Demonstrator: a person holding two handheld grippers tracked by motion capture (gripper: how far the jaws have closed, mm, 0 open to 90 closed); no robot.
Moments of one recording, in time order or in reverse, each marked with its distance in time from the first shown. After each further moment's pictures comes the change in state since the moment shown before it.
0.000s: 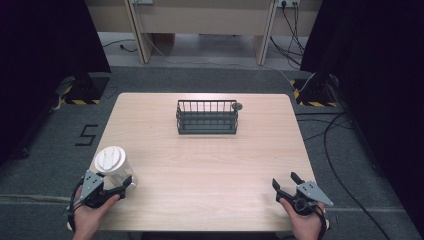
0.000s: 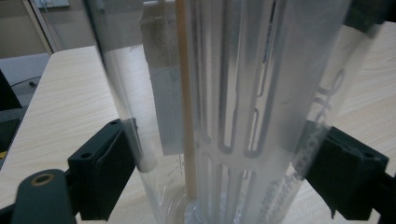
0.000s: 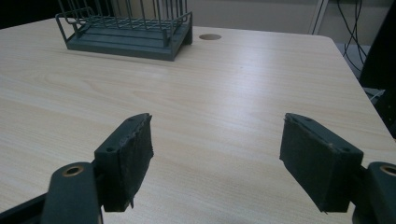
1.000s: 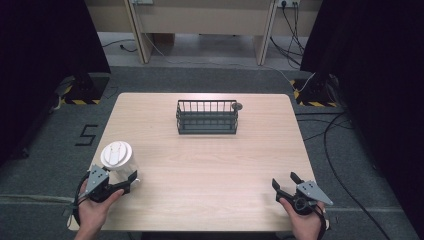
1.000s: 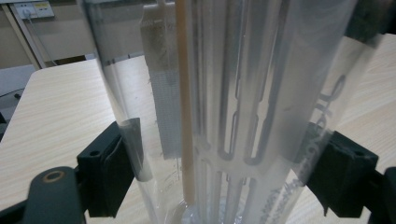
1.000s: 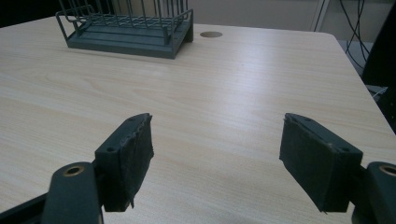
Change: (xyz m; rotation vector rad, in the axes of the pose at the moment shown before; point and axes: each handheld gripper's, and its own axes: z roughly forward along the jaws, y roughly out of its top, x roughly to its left) left arm -0.009 0.020 0.011 -0.017 -0.045 0.019; right arm 0.000 0.000 0.001 0.011 0.004 0.001
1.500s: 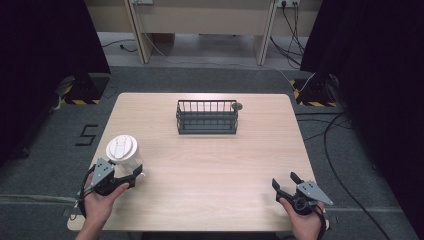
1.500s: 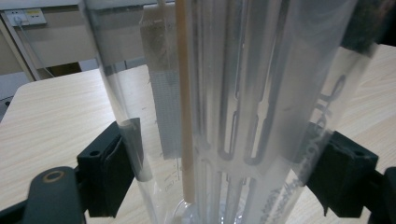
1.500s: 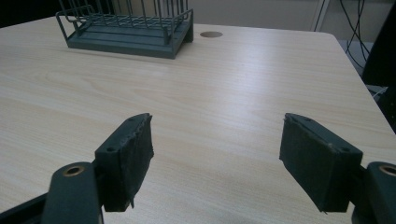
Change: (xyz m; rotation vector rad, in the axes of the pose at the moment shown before) left arm -0.005 0.015 0.016 -0.019 -0.022 0.004; right arm 0.000 0.000 0.000 0.000 0.000 0.001
